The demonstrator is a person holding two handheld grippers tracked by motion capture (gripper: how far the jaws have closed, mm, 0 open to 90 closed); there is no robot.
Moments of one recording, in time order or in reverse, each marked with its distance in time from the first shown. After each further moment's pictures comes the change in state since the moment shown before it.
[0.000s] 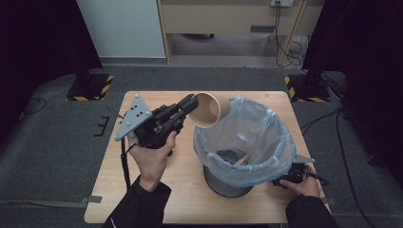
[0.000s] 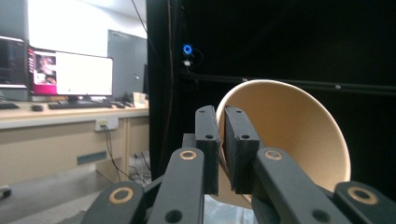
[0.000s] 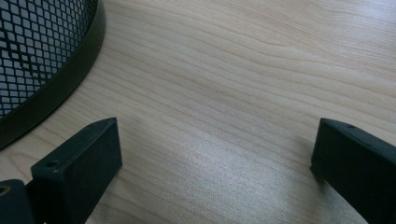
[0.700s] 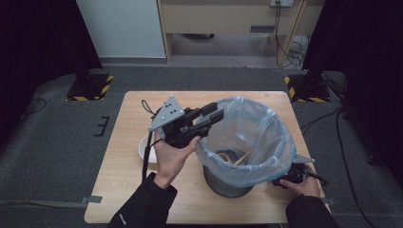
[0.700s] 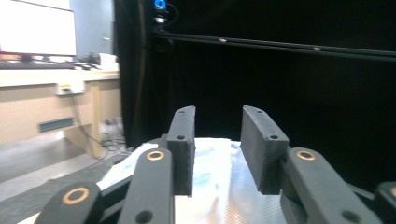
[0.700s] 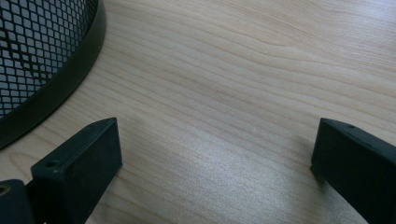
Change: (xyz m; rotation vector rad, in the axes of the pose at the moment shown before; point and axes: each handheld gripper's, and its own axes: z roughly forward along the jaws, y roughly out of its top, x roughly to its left) left arm 0.005 -0.025 0.026 0.142 -0.068 -0.032; right arm 0.000 0.000 0.000 -0.002 0.001 -0.001
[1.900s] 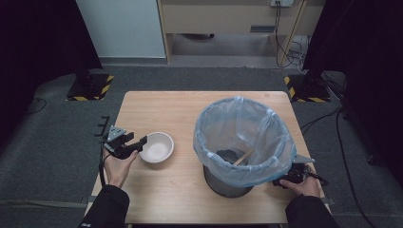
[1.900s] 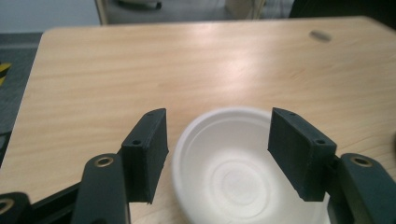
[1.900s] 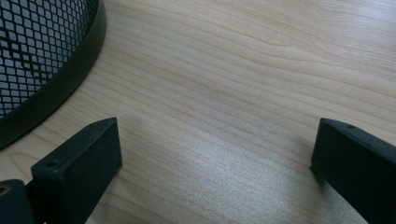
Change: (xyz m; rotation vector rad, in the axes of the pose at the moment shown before) left arm 0.161 -0.168 -0.121 0.477 0.617 -0.188; right arm 0.000 0.000 0.000 0.000 0.001 0.001
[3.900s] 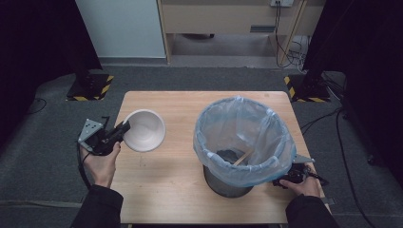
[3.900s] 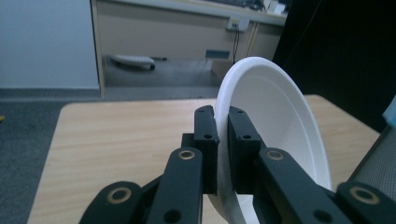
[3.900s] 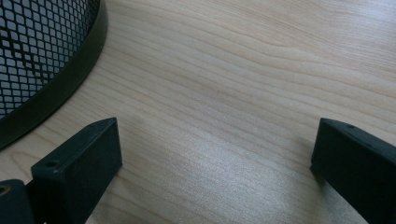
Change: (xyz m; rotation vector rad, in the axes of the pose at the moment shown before) left arm -0.006 0.050 -0.079 -0.303 -0.065 -0.040; right arm 0.000 0.000 0.000 0.000 0.003 -0.005
